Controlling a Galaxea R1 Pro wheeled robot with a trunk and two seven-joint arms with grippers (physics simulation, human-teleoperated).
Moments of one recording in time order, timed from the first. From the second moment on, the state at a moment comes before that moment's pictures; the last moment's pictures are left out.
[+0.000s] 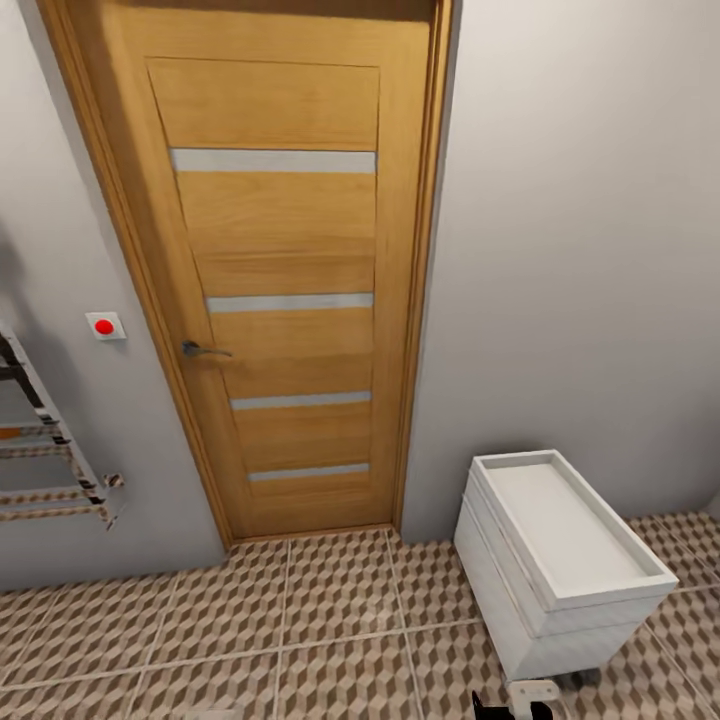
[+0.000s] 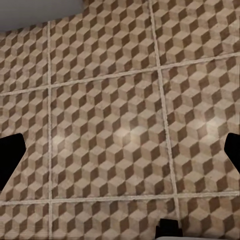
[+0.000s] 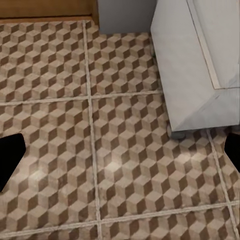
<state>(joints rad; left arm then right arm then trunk) -0.42 0.00 -0.60 0.08 0.51 -0.38 0.20 -0.42 -0.03 0.23 -0.02 -0.20 -0.48 -0.03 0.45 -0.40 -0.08</state>
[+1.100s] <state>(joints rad) -0.42 0.00 -0.60 0.08 0.51 -0.38 0.20 -0.42 -0.03 0.23 -0.02 -0.20 -0.48 -0.03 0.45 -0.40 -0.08</state>
